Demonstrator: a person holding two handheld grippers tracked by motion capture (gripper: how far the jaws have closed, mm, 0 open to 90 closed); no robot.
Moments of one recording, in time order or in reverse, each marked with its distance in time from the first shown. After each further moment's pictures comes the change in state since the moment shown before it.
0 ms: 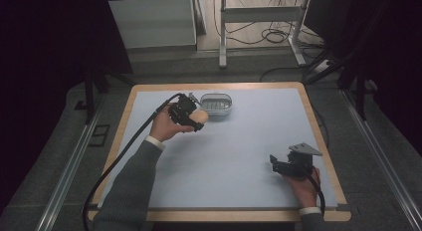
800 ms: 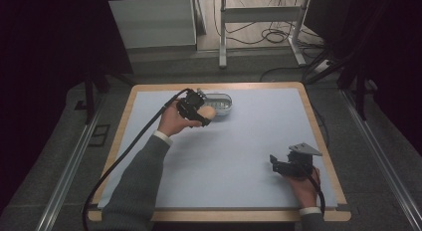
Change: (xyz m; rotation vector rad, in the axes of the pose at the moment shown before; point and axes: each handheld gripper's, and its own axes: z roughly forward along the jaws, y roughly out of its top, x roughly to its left) left arm 0.001 0.024 0.012 -0.009 -0.019 0.006; right arm 0.000 0.000 0.000 -0.001 0.000 -0.001
